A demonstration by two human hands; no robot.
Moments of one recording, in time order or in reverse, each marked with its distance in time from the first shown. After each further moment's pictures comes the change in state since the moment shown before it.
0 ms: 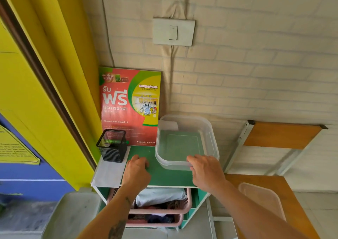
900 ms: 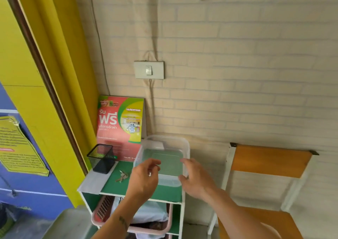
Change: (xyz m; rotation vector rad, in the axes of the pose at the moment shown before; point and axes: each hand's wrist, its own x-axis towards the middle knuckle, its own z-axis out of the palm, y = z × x) left_hand -0.085 0.149 0.000 -0.455 0.305 0.156; right_hand -0.038 0.076 -0.053 0.509 0.060 -0.038
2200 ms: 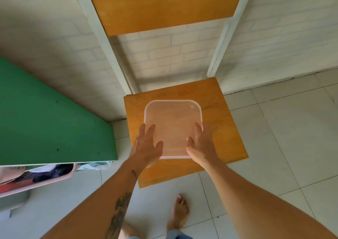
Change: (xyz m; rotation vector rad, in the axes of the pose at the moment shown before) left_hand -0.149 -0.120 0.500 0.524 -0.873 -0.230; right_hand -0.198 0.479 0.123 0.072 -0.007 0.825
